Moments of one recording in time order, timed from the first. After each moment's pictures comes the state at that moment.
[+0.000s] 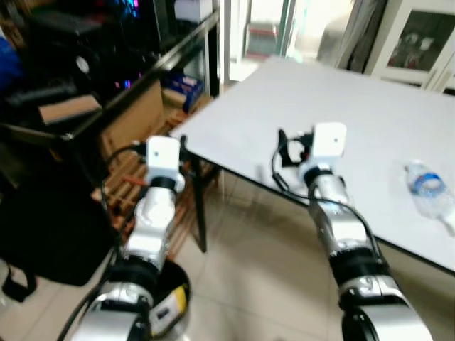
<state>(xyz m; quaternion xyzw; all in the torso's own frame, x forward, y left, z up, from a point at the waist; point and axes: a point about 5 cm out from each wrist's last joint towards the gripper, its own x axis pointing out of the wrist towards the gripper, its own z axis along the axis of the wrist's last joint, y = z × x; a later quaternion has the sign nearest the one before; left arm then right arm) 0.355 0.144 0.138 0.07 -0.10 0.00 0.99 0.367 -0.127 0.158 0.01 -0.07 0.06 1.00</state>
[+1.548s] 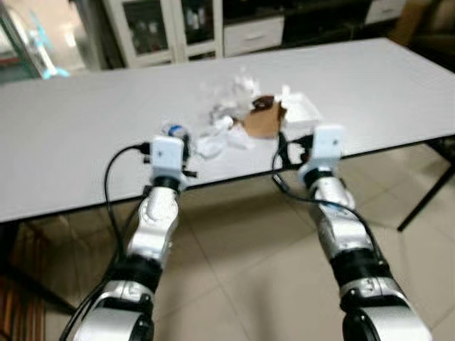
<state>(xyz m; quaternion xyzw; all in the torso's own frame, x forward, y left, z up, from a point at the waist) 0.355 0.130 0.136 0.07 -0.10 -0.02 0.99 0.364 -0.139 0.148 0.00 -0.05 0.04 1.00</state>
